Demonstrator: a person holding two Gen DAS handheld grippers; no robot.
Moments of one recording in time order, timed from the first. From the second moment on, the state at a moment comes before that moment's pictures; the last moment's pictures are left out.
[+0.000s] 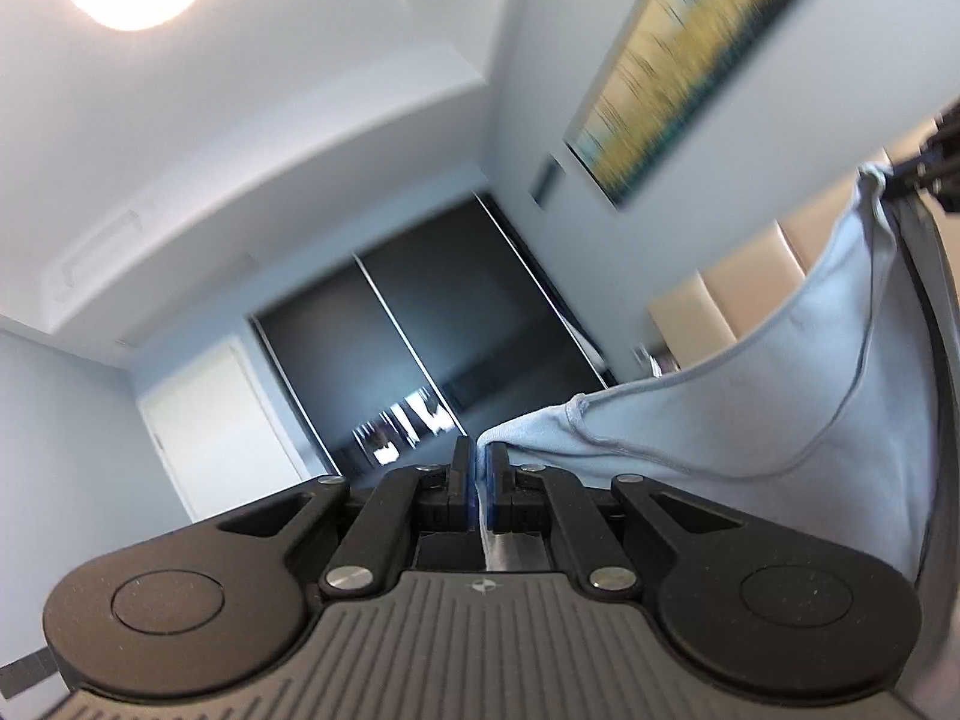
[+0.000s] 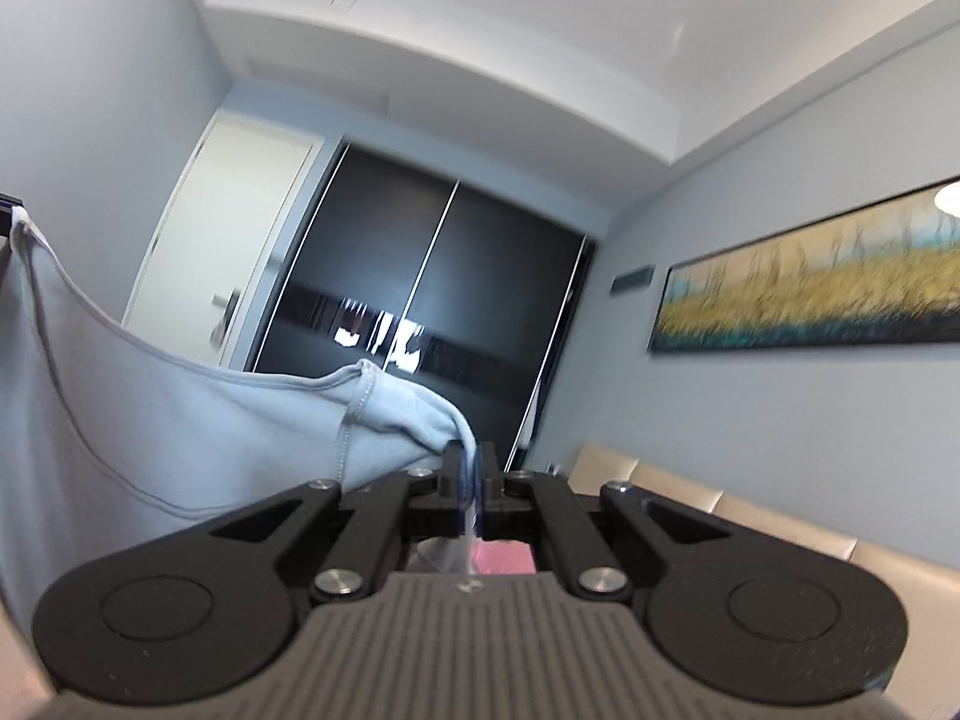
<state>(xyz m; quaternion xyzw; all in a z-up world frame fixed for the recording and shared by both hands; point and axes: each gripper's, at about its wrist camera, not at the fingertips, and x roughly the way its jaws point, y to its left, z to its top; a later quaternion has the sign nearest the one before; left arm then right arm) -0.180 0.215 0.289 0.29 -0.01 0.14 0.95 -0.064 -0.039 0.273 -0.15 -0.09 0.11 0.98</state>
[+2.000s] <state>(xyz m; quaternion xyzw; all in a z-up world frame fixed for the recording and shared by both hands) -0.005 0.368 -0.008 0.08 0.44 0.14 0.88 0.171 0.079 -0.056 -0.24 0.34 0.20 0.89</state>
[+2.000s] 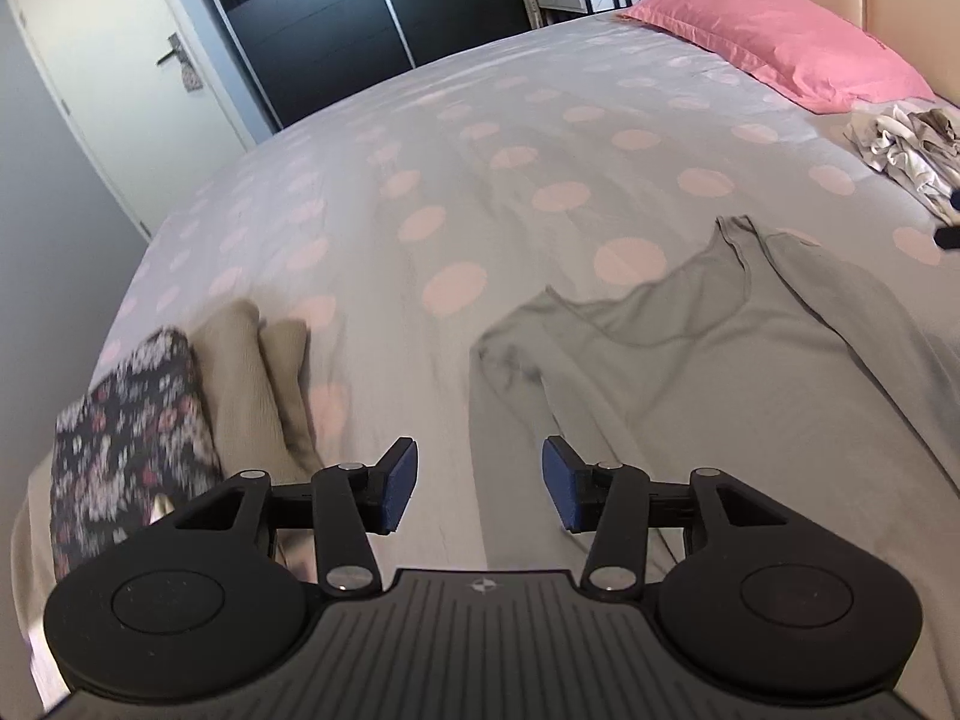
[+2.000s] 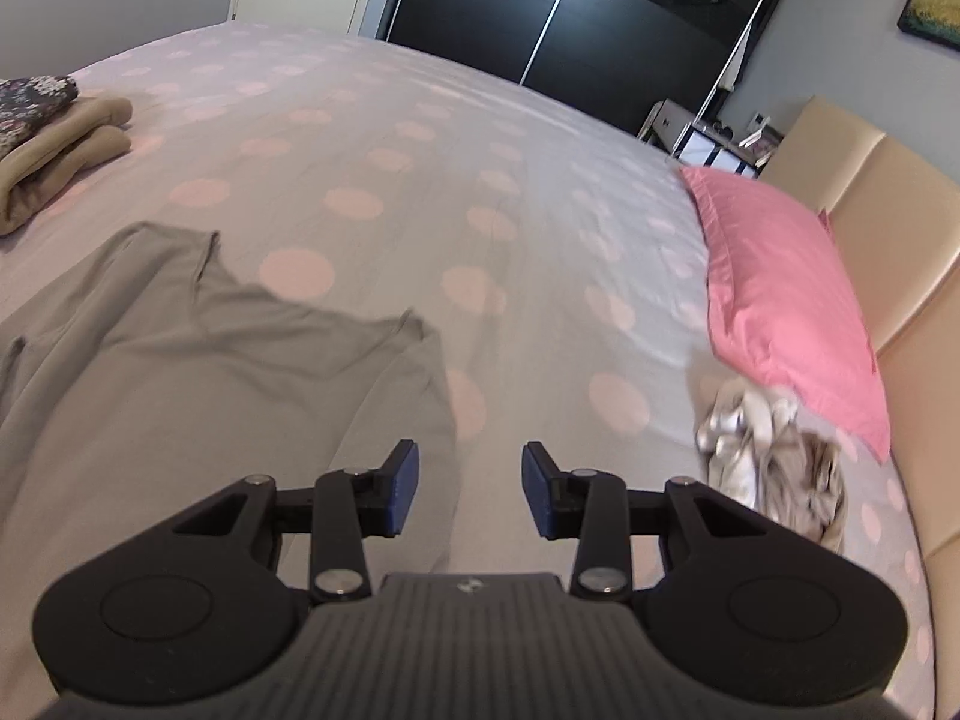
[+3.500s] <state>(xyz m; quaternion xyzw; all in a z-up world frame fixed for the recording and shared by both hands) -0.167 0.311 -0.117 -0.01 0.59 0.17 0.79 0.013 0.019 -0.132 -0.23 0.52 0.24 0.78</state>
